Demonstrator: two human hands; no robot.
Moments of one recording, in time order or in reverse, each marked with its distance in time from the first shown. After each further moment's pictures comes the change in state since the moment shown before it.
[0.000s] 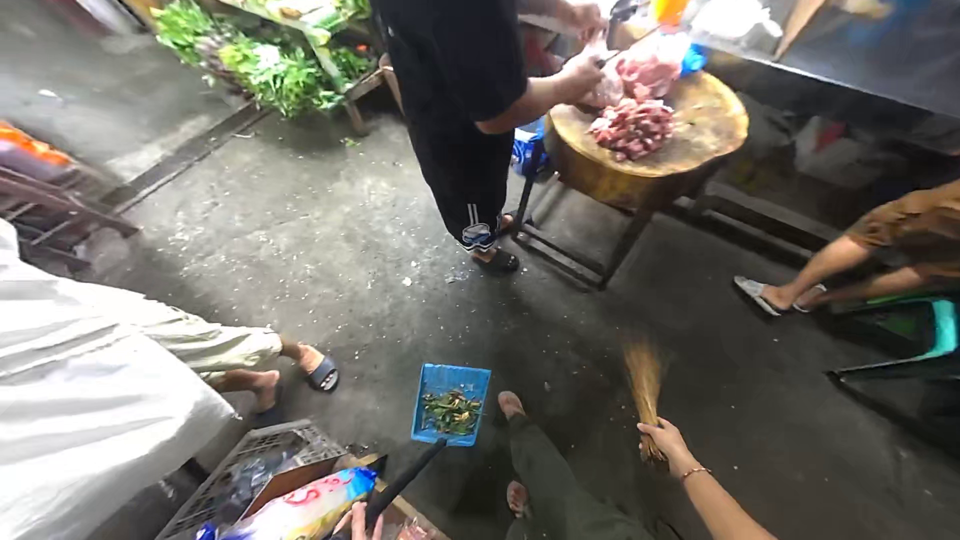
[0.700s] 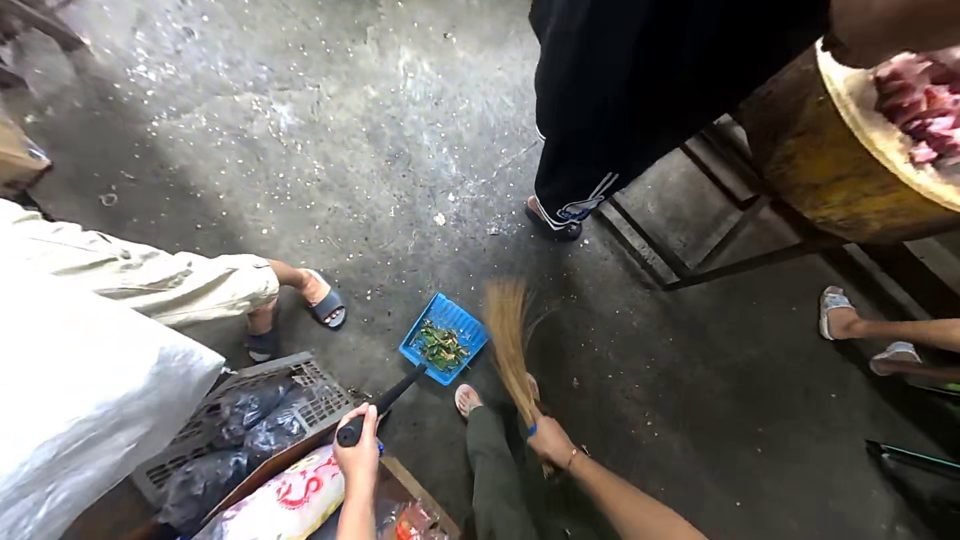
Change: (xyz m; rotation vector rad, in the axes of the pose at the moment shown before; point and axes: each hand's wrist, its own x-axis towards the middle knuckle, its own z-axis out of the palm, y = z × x) left_hand 0.230 0.016 0.112 0.307 0.024 0.180; right_hand -0.006 -0.104 0.400 -1.175 -0.632 -0.206
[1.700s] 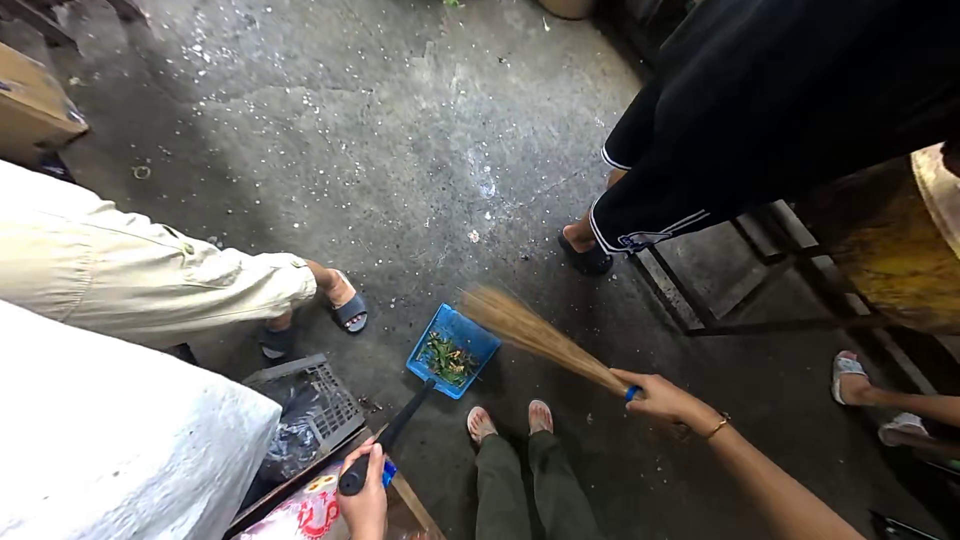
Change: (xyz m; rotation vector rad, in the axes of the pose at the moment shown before) left_hand 0.012 -0.014 -0.040 -0.172 0.083 -0.089; right_hand -0.044 -0.053 -0.251 -0.285 0.041 -0.192
